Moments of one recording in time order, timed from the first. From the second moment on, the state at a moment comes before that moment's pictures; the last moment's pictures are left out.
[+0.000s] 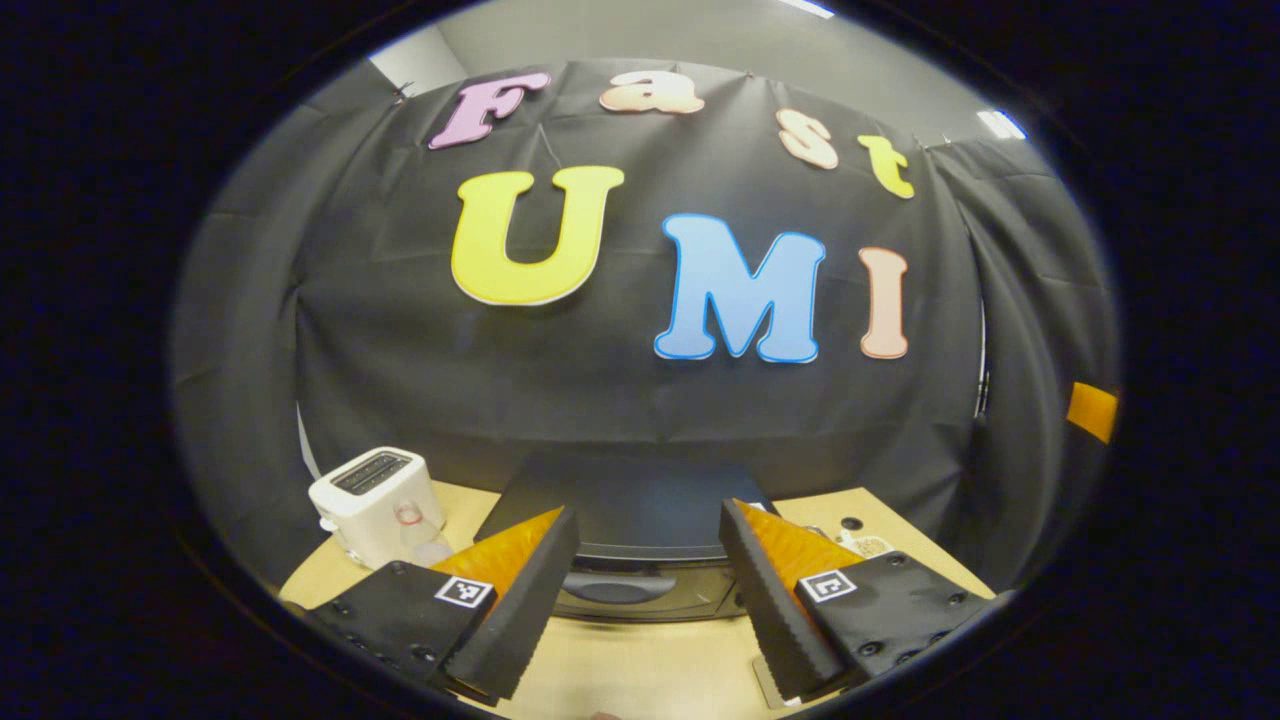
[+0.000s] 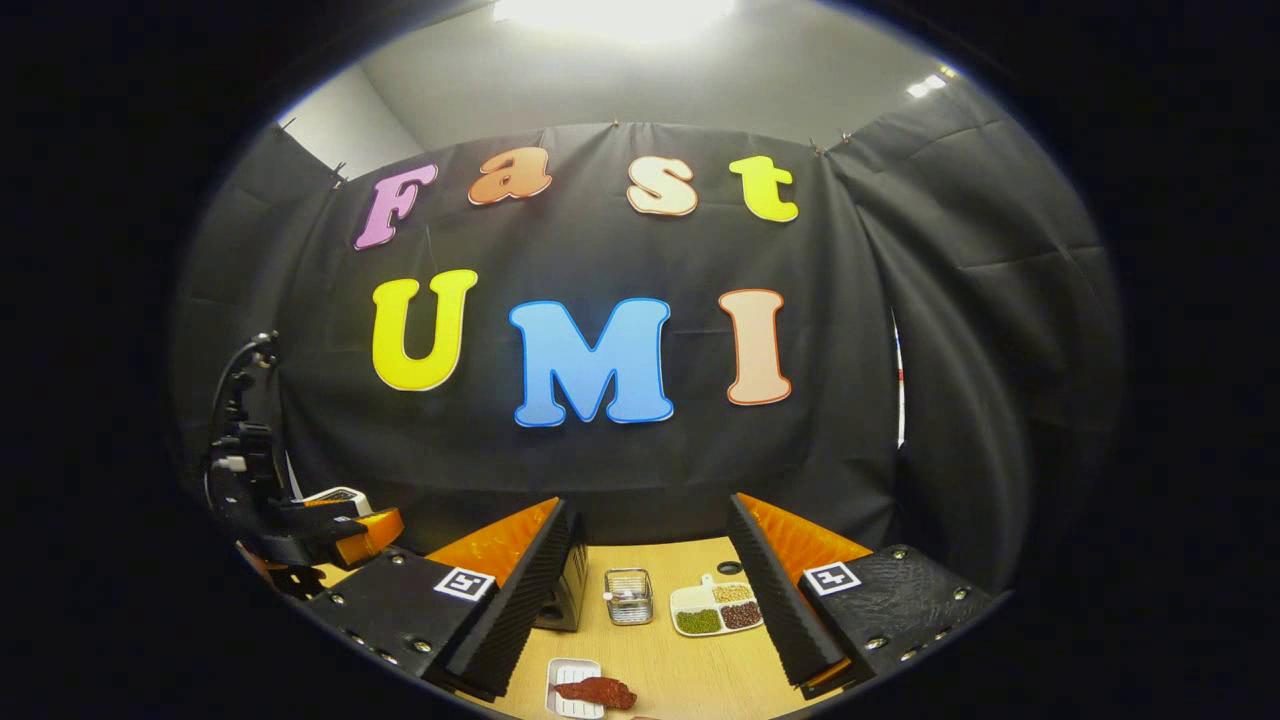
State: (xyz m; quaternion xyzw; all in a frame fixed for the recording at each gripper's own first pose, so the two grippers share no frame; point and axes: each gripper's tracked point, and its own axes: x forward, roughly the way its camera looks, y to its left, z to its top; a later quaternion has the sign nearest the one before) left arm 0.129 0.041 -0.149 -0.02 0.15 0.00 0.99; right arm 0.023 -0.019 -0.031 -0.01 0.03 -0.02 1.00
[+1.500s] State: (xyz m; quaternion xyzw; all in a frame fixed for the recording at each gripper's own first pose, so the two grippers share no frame) left arm 0.116 0.054 -0.304 0.05 0.29 0.01 0.95; right arm 0.018 -0.017 -0.050 -0.03 0.07 -0.02 1.00
